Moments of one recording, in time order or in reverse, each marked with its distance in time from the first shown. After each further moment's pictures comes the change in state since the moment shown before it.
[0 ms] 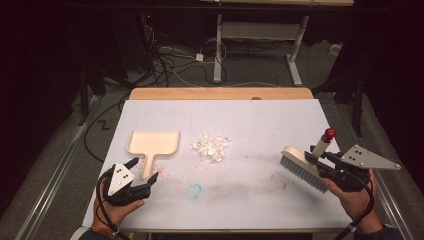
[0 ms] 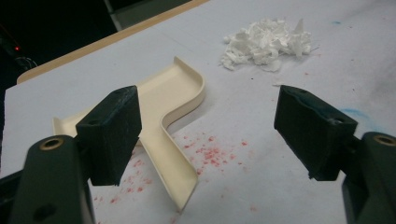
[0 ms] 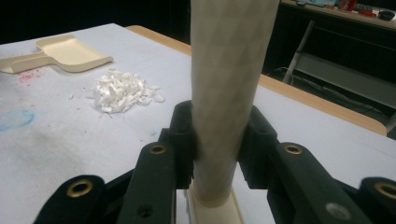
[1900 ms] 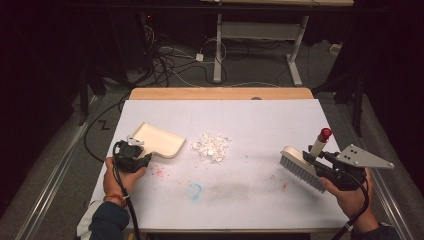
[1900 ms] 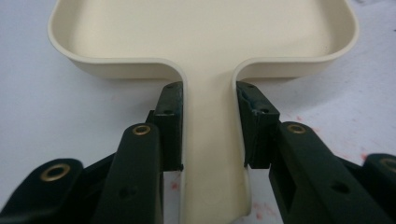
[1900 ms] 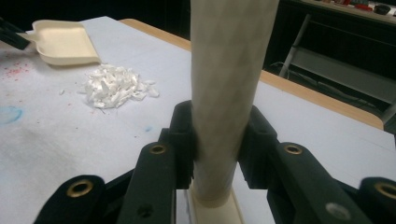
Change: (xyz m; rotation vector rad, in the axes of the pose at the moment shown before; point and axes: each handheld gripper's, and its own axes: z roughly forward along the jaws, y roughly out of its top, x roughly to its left) left arm 0.056 0.024 0.071 0.430 0.061 -0.226; right arm 0.001 -0.003 0.008 0.021 -0.022 0.001
